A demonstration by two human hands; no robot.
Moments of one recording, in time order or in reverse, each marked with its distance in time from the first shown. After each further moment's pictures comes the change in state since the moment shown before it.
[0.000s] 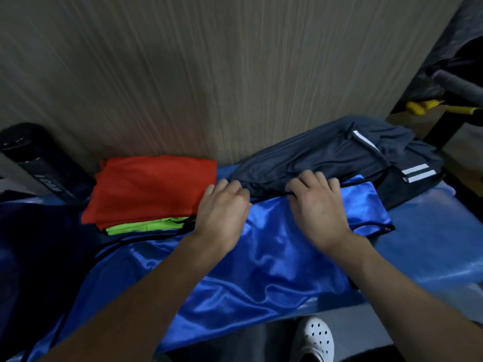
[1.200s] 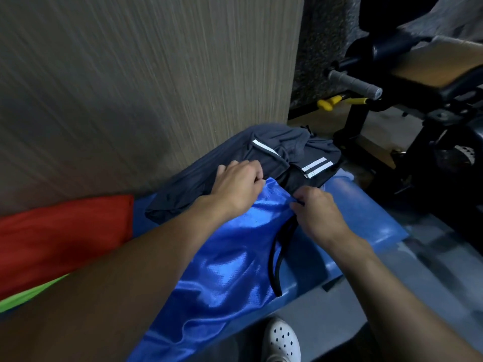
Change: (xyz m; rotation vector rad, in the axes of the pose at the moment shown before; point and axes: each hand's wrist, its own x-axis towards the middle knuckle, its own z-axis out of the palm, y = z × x) left_hand 0.128 0.149 0.004 -0.359 -0.130 0.186; right_hand -0.048 0.130 -0.046 0.369 -0.171 0.638
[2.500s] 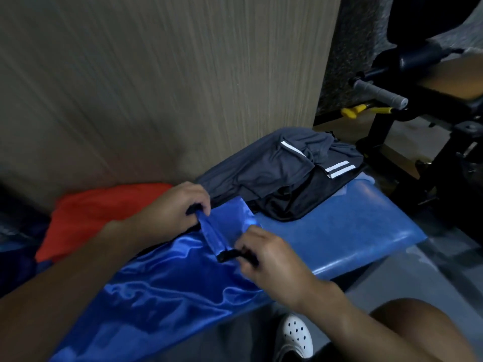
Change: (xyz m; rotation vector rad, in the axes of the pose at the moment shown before) left_hand -0.126 -0.115 -0.084 -0.103 -0.058 0.278; right_hand -0.107 -0.081 0.042 0.275 -0.193 -0.702
